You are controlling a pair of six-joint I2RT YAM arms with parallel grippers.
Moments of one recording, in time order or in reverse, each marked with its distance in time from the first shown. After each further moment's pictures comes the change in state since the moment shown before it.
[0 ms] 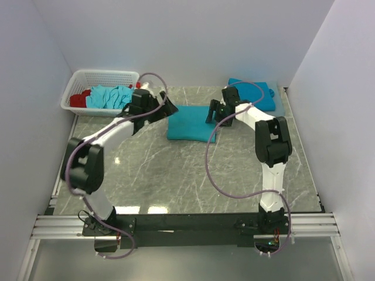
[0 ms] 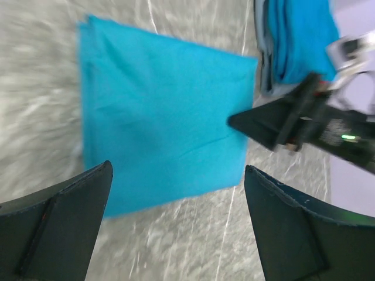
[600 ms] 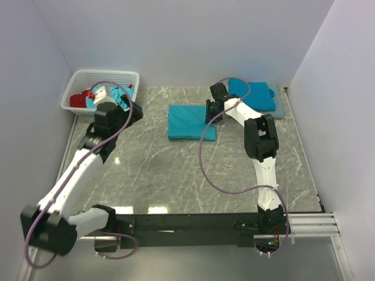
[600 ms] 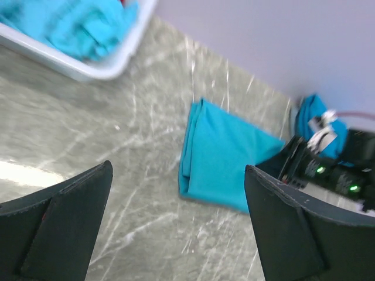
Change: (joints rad) left arm 0.082 -0.612 -0.250 -0.217 -0.401 0.024; right arm 0.075 0.192 0.285 -0.182 0.114 -0.073
